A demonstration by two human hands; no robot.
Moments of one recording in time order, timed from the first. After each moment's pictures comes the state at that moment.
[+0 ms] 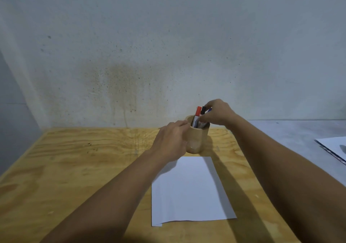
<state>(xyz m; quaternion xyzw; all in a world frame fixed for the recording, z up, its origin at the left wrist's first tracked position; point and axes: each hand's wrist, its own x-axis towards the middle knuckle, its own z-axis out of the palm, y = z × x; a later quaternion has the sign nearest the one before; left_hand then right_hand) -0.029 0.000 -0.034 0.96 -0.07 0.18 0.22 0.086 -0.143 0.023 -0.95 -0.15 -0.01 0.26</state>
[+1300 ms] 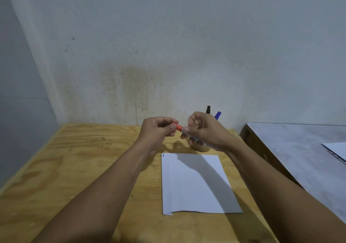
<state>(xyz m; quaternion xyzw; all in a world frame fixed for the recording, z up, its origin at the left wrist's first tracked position) -0.060 0.051 -0.022 0.68 0.07 0.17 0.71 -0.008 -0.118 0.011 -0.81 -0.29 0.14 0.50</state>
